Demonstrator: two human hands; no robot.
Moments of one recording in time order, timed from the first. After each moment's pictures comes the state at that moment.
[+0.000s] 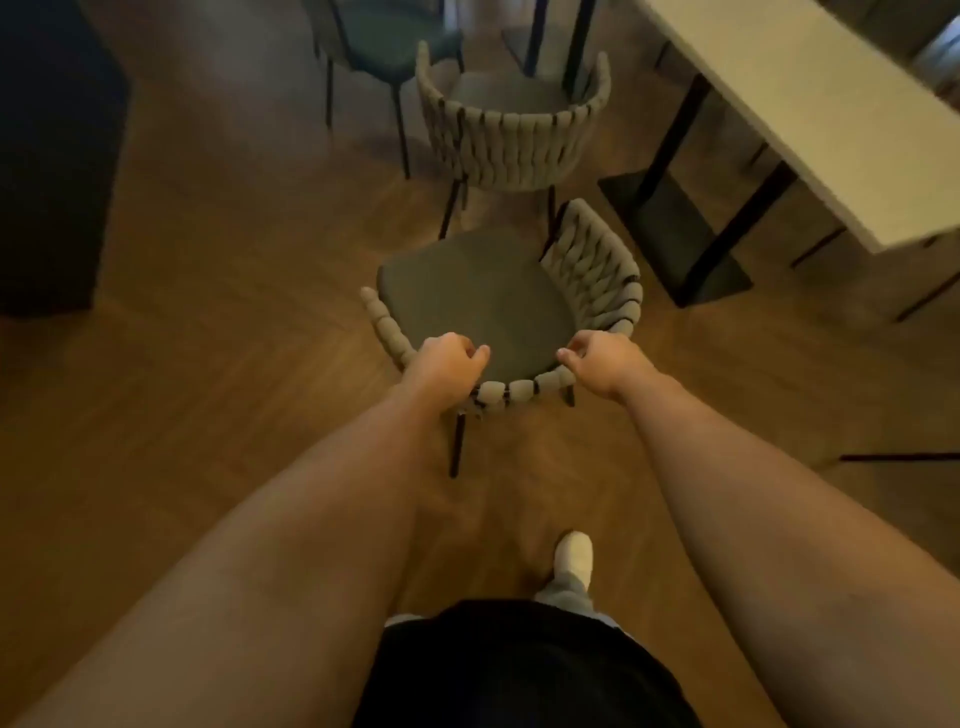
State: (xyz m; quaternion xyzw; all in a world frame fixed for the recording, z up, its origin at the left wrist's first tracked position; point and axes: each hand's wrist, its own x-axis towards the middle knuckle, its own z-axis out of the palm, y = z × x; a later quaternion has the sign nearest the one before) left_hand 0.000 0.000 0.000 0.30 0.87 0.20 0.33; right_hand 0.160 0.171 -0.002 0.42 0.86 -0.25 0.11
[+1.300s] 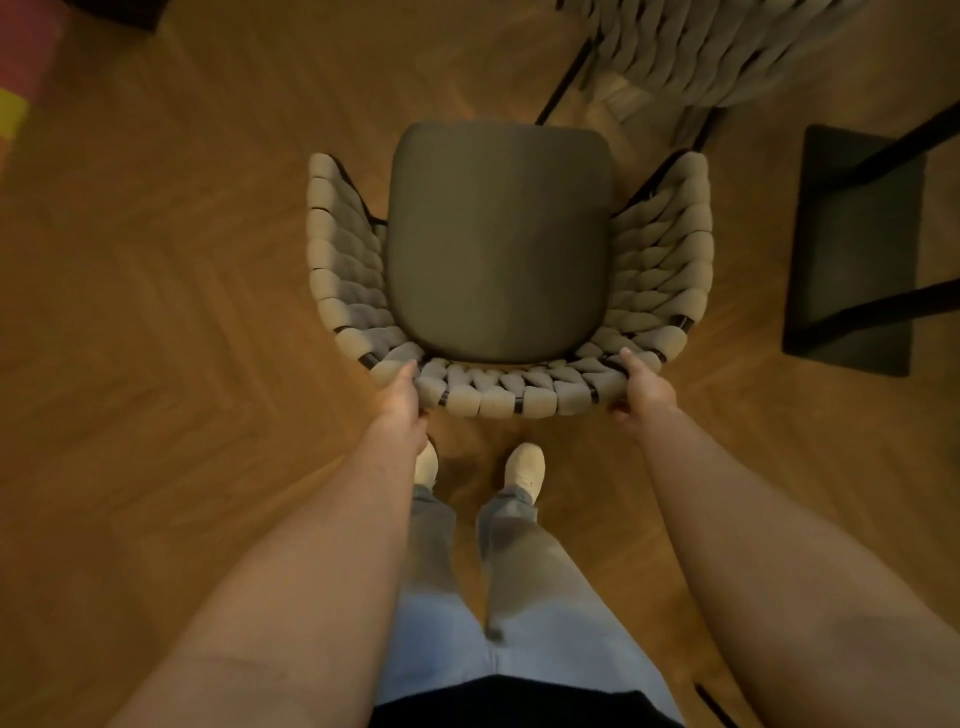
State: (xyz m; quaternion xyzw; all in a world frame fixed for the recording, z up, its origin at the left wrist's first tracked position) left_hand 0.074 0.176 -0.163 -0.53 0.52 0.61 0.27; right_hand 0.149 0.442 -0.196 0.68 0.45 -0.58 0.09
